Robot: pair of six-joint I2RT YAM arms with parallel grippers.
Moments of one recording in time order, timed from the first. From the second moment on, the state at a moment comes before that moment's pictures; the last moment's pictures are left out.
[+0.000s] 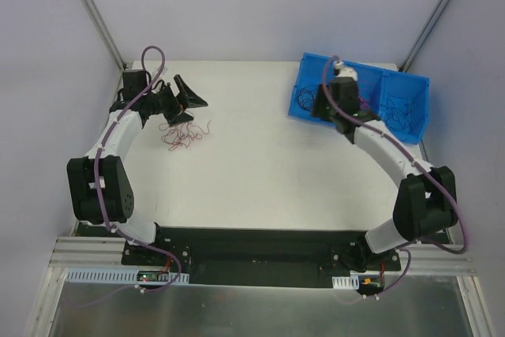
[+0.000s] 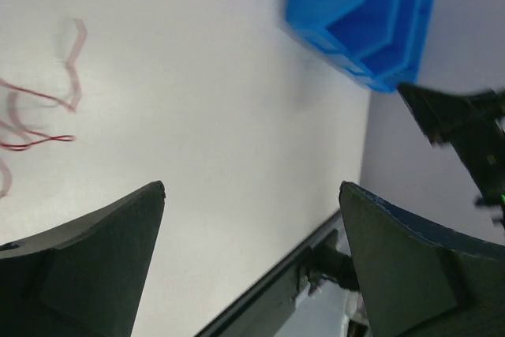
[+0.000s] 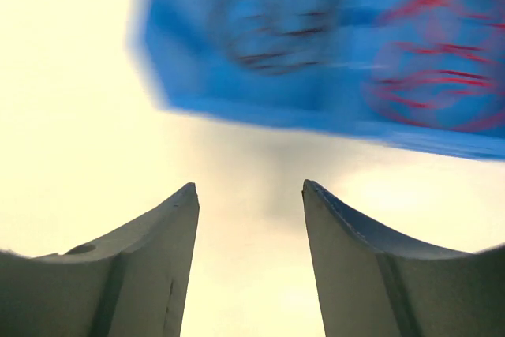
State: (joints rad) left arm 0.05 1.55 1.18 -0.31 0.85 -0.68; right arm 0.23 1.54 1.20 -0.35 0.20 0.38
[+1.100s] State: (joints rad) left arm -0.26 1.89 1.29 -0.75 0.26 -0.41; right arm 0.64 1.82 1.05 0.15 -0.13 0.37
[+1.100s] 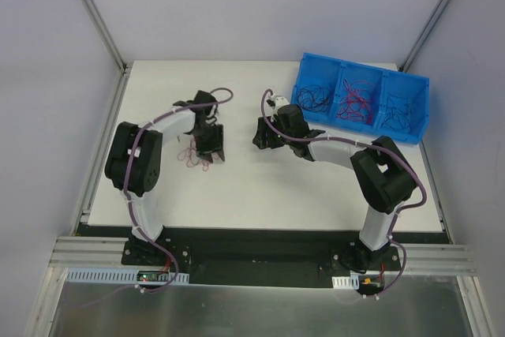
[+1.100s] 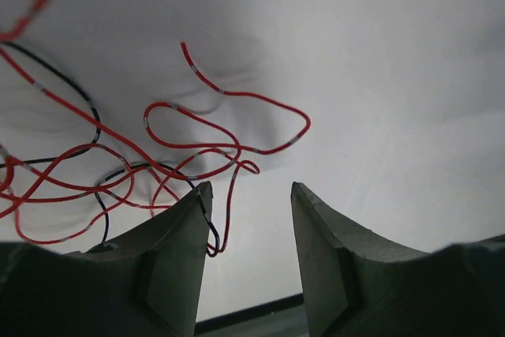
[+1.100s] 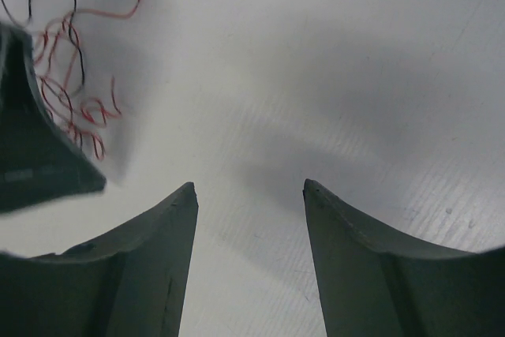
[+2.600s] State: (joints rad) left arm -0.21 1.68 1.14 -0.73 0.26 -0.40; right arm 0.83 2.07 1.36 -0.09 -0.37 0.27
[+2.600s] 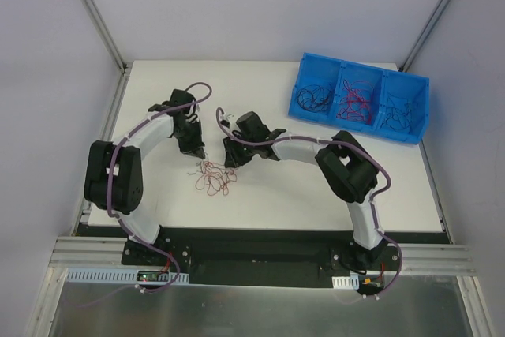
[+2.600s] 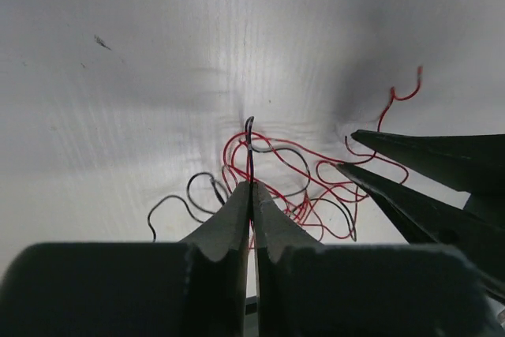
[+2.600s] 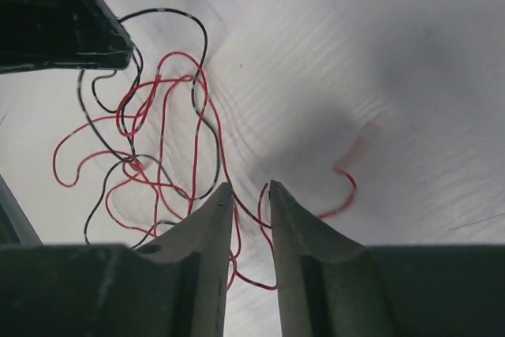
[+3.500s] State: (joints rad) left arm -0.21 0.80 1.68 -0.75 -0.25 -0.36; right arm 0.72 2.02 1.29 -0.12 0.03 0.40
